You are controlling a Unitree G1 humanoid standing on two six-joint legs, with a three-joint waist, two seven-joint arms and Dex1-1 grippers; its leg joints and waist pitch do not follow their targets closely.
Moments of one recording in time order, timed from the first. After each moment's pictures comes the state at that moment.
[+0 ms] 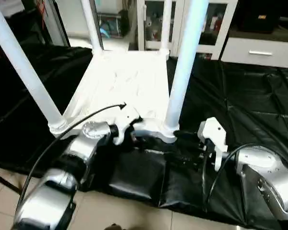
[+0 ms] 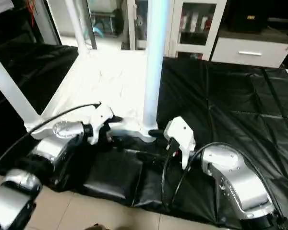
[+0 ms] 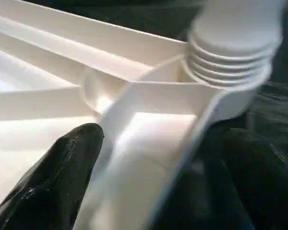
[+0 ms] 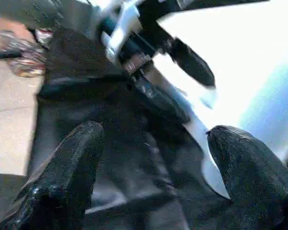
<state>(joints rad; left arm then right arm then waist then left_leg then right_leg) -0.74 0.28 -0.30 0.90 -0.06 -0.06 -0.82 -0.16 -0.54 0.15 -0.25 0.31 0.47 0.84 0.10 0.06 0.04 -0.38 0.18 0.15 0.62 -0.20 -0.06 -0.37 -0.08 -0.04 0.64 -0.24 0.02</state>
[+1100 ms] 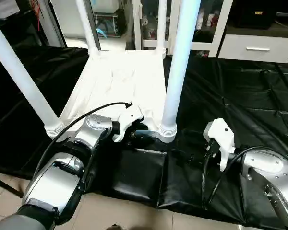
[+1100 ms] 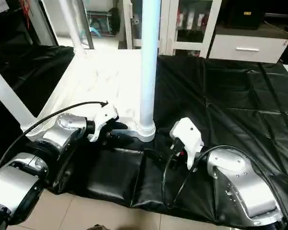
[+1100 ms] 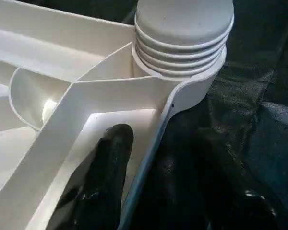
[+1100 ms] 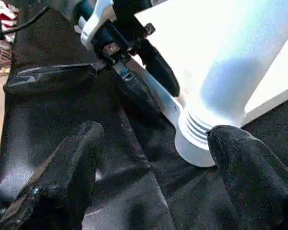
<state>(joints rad) -0.88 0.24 -0.30 1.15 0.02 -0.13 -1.02 -0.11 -0.57 0.12 -0.31 0.31 0.50 0.77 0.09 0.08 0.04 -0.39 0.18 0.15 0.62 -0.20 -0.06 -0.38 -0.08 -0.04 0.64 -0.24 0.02</state>
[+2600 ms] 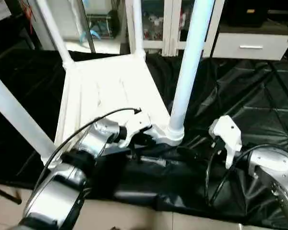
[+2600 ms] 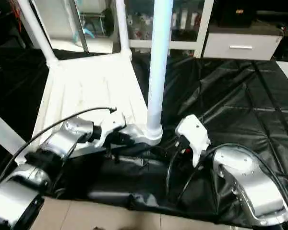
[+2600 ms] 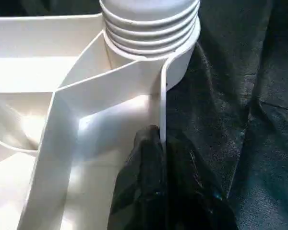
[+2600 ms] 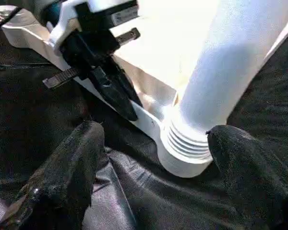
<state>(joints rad) -0.71 0.23 -0.32 0.77 0.11 0.07 -1.04 -0.10 -0.61 0.09 -0.33 0.31 0.52 0.75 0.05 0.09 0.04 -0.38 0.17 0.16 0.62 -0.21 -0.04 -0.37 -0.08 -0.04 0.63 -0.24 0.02</state>
